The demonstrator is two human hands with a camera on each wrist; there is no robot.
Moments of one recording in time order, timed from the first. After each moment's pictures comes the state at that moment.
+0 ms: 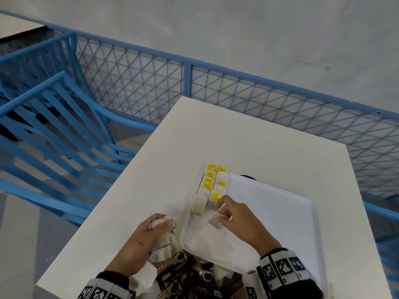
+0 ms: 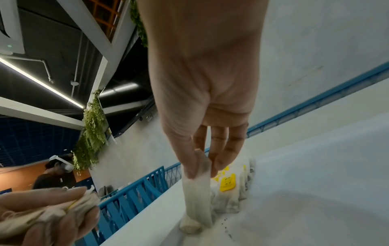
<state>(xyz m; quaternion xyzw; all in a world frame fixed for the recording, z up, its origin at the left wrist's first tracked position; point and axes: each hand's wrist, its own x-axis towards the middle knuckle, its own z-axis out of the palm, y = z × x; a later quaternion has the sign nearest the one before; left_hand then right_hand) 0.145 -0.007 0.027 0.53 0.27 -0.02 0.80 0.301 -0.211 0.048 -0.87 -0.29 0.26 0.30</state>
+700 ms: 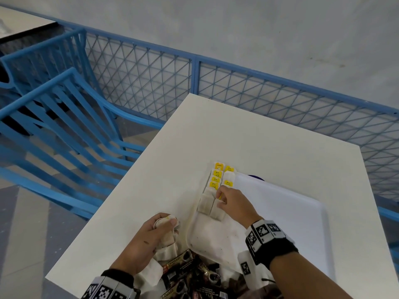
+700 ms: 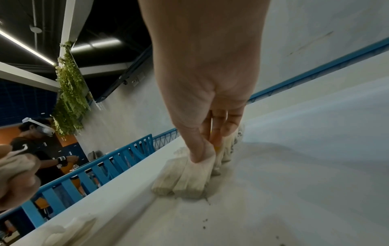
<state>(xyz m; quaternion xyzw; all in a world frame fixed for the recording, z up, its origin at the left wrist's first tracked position) 0.145 -0.007 0.027 0.50 0.28 -0.01 0.82 0.338 -0.170 0.015 -0.90 -0.29 0.23 0.24</state>
